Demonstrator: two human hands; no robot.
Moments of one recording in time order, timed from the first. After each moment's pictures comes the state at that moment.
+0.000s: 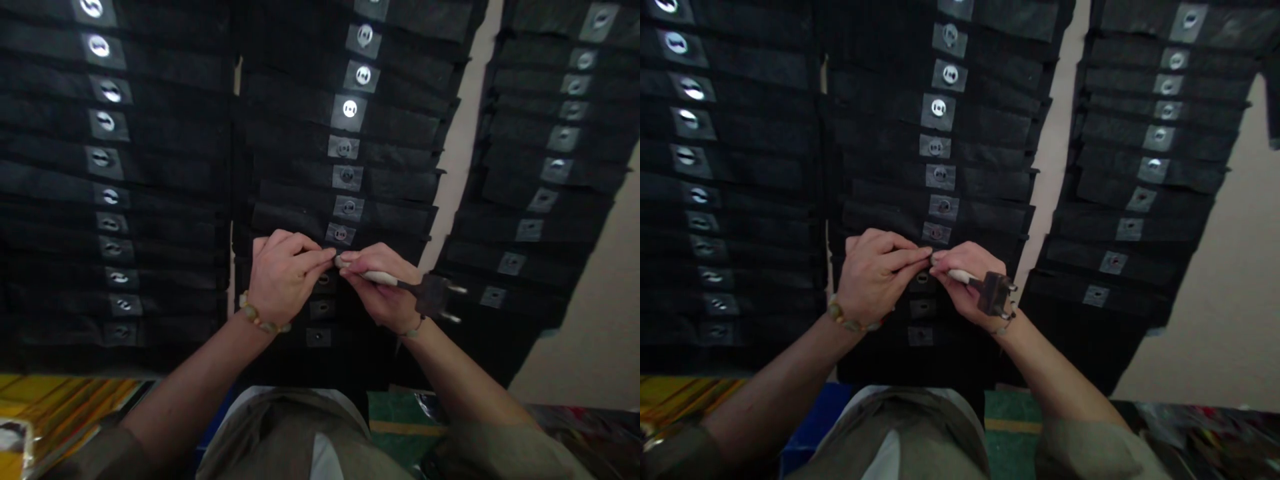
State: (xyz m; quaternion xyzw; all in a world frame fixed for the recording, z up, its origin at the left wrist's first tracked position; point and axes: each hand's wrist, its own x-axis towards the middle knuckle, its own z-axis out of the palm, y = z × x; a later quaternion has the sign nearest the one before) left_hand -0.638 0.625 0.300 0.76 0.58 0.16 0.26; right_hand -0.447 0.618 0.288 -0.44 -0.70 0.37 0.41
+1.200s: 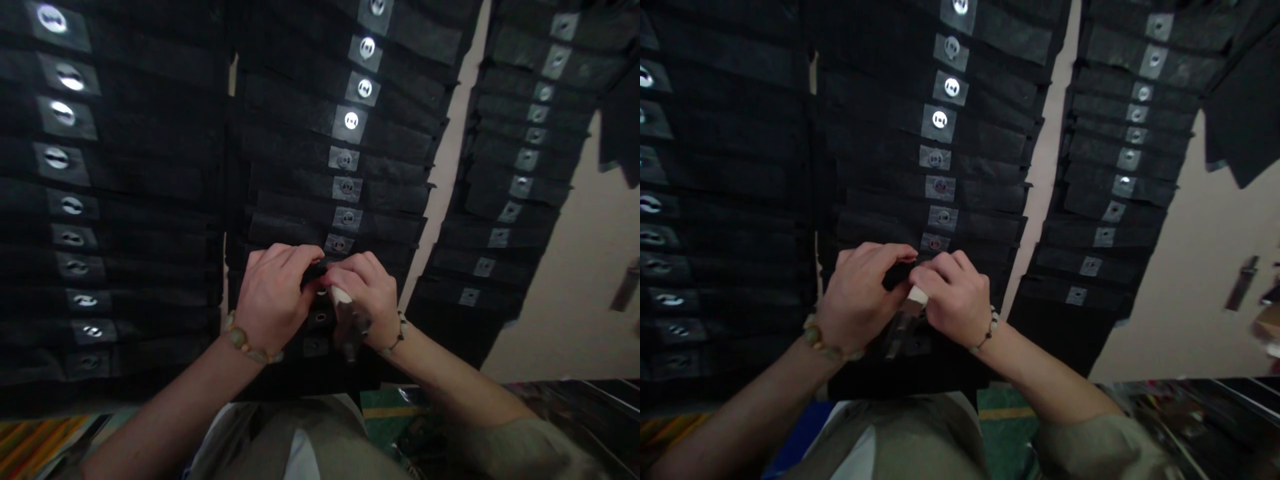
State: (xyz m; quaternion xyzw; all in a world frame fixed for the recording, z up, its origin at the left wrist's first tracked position) left_hand -0.649 0.630 0.310 0.72 0.59 0.12 0.35; right_hand -0.473 0.619 0.306 -0.49 -0.80 0.25 0.23
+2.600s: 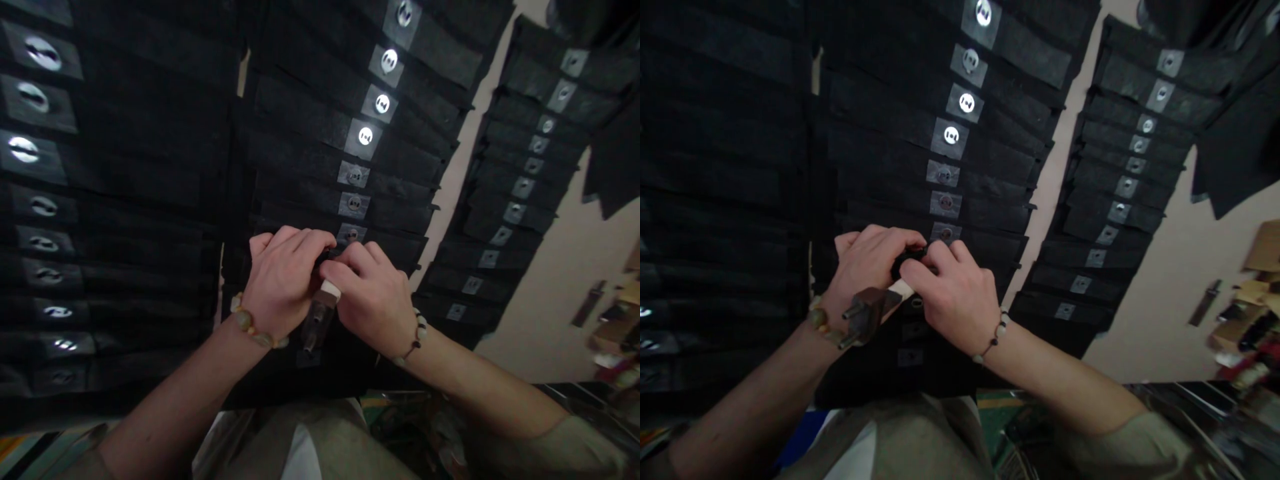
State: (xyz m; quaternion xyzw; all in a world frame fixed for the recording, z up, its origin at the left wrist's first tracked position) left_hand -0.645 0.668 0.307 0.69 0.58 0.12 0.41; right_hand -0.482 0.668 0.333 -0.47 -0.86 0.18 0.06
